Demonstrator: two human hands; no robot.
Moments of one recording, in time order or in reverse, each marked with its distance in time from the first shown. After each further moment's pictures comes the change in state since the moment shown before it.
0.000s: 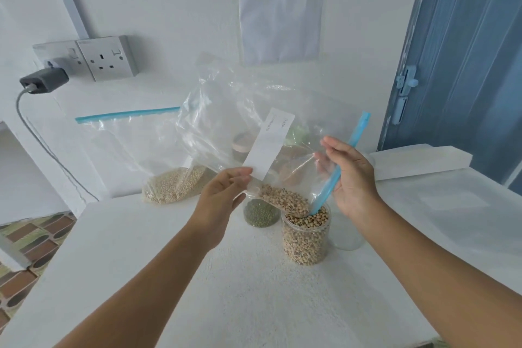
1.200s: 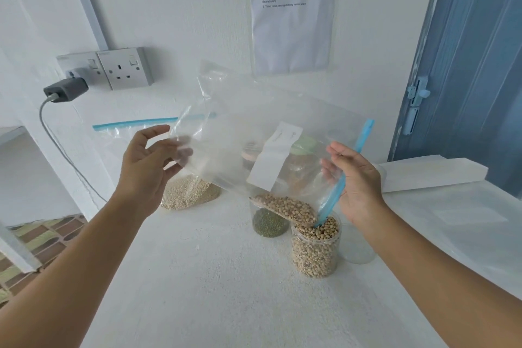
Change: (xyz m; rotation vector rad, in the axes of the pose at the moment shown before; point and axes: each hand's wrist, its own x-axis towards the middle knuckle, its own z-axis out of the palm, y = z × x) left_hand 0.005 0.099 -0.084 0.003 0.336 0.266; right_hand 0.004 -0.001 0.015 -0.012 0.026 0.008
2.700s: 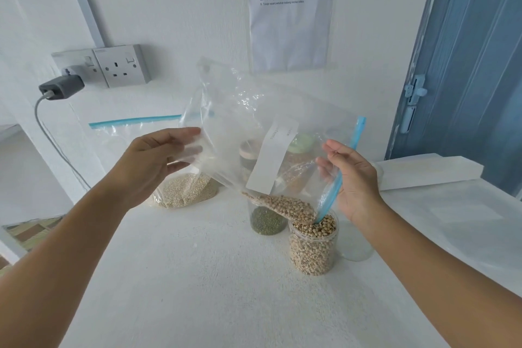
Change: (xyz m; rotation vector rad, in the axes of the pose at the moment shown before) left_hand 0.011 0.007 -0.010 0.184 -0.367 0.001; right_hand 0.001 -0.001 -0.002 -0.046 -0.018 0.000
